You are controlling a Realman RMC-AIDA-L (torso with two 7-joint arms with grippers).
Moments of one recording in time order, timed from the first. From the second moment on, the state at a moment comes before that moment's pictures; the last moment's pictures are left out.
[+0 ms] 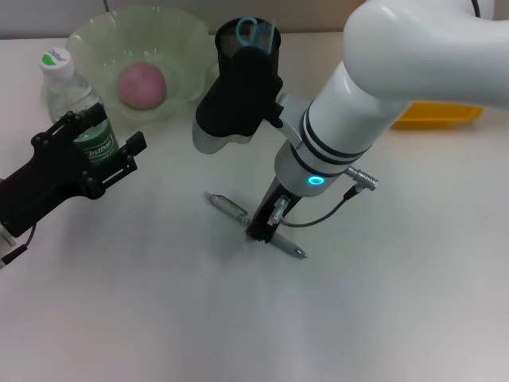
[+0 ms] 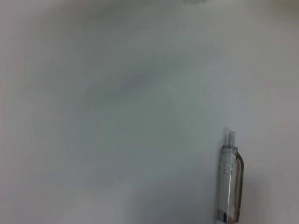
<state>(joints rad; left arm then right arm) -0.44 -1.96 -0.80 0.00 2.89 1.49 -0.59 1.04 2.09 -2.05 -0.84 -2.28 -1.07 2.78</state>
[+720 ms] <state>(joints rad) -0.45 -1.96 -0.80 0.00 2.89 1.50 -0.60 1.01 2.09 -2.02 -0.87 -2.28 -1.11 2.73</state>
